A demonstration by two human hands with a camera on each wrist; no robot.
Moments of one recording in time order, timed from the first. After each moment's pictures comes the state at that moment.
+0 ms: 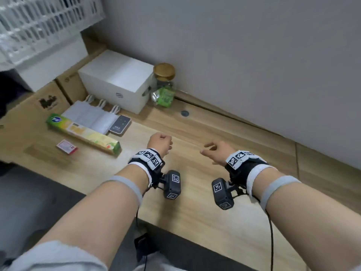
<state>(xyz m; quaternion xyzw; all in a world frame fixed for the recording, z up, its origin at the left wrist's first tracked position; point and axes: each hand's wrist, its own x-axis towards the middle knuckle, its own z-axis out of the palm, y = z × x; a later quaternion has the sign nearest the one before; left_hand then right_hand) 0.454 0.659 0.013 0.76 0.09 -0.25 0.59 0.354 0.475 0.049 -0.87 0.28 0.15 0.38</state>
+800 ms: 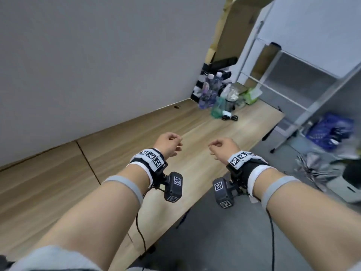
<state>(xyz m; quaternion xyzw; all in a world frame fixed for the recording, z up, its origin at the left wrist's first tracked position) -0.072 0.124 0.092 0.62 -0.41 -0.55 0.39 -0.282 0.111 0.099 -0.59 0.69 -0.21 0.36</state>
